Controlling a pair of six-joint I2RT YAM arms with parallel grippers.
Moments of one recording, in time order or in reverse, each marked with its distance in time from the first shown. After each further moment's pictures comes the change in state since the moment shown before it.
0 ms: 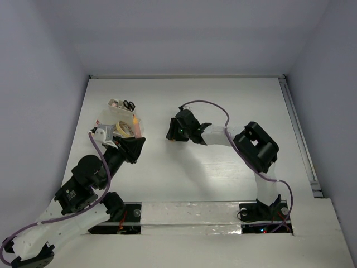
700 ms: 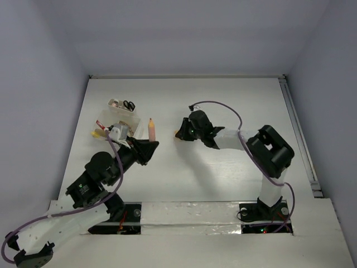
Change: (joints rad) left arm 0.000 0.056 -0.074 0.111 0.144 -0.036; right arm -0.058 -0.136 -0.204 0.169 -0.074 -0.045
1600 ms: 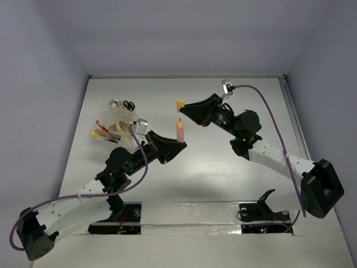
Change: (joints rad) left arm 0.000 0.270 -0.204 0.740 0.384 -0.266; right arm -0.058 -0.585 -0.231 0.748 -0.381 0.147
